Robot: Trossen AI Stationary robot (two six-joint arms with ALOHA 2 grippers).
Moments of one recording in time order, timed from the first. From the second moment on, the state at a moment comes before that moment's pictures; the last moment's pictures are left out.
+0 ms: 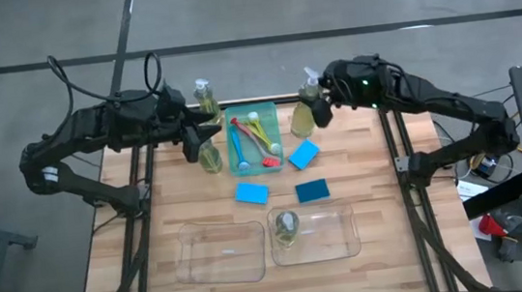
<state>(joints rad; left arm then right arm) 0.05 1.19 1.71 -0.89 -0.24 -0.45 -0.36 1.22 1.32 -0.51 0.18 0.25</state>
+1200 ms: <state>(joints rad) 0.05 1.19 1.71 -0.89 -0.22 -0.44 0.49 1.28 1.31 -0.90 0.53 1.03</state>
